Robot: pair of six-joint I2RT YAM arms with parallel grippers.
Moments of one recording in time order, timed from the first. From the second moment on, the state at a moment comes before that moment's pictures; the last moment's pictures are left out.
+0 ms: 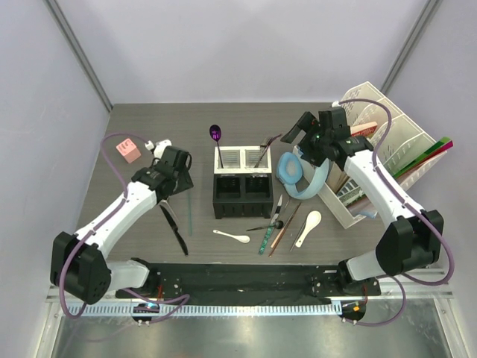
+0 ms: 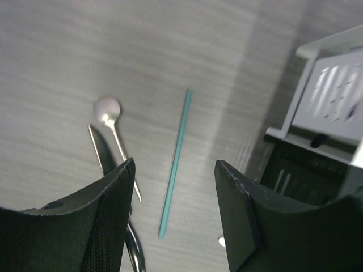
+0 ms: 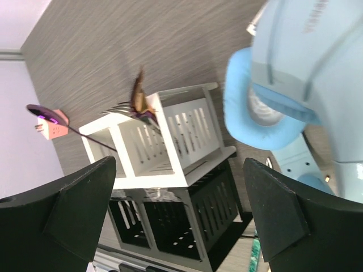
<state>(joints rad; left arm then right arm) -0.45 1.26 0.98 -0.63 -0.42 -0.65 0.25 1.43 1.26 -0.56 -0.09 0.87</state>
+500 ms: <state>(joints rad) -0.24 1.36 0.90 -0.82 -0.30 -0.80 0.26 1.57 1.29 -0.48 -0.16 0.85</state>
